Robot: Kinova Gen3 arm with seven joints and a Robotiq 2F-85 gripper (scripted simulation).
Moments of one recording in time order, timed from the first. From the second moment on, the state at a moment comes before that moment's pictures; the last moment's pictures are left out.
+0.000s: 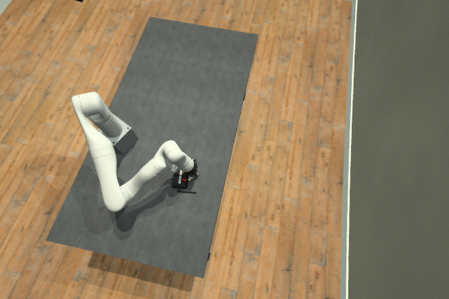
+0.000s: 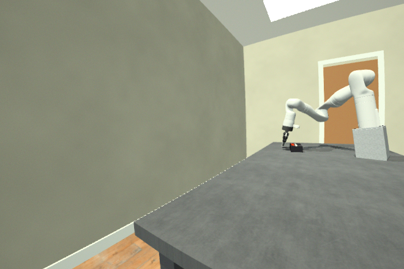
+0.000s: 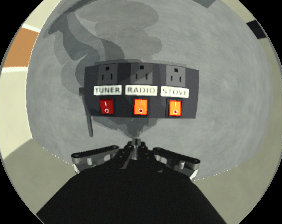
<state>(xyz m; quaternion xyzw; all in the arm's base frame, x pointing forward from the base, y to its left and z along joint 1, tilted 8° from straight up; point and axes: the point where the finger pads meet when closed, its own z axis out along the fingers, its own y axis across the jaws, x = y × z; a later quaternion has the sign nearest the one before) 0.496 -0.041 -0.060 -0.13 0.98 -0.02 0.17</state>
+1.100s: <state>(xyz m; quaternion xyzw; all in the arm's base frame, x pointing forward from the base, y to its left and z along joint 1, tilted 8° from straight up) 0.495 -0.038 -0.012 -0.14 0.97 -0.02 0.18</state>
